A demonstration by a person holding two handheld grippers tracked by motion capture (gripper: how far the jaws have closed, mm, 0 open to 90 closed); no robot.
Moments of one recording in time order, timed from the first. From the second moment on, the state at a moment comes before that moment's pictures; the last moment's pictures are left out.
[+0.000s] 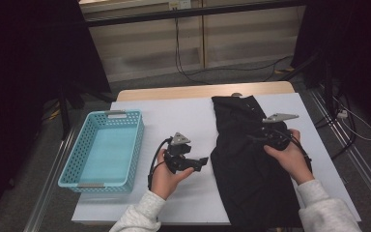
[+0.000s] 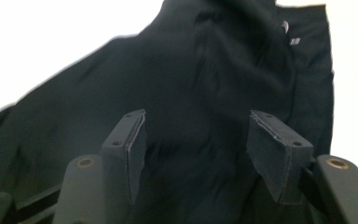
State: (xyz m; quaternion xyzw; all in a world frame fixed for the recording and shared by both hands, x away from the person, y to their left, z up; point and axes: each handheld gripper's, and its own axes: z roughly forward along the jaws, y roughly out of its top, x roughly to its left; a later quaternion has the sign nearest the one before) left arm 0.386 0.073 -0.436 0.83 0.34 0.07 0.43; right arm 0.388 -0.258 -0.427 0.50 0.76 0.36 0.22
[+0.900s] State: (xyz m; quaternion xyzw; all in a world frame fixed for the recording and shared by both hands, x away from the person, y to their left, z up) left arm 0.389 0.101 -0.443 0.84 0.35 0.09 0.41; right arm 0.295 -0.270 -0.454 0.52 0.76 0.34 0.20
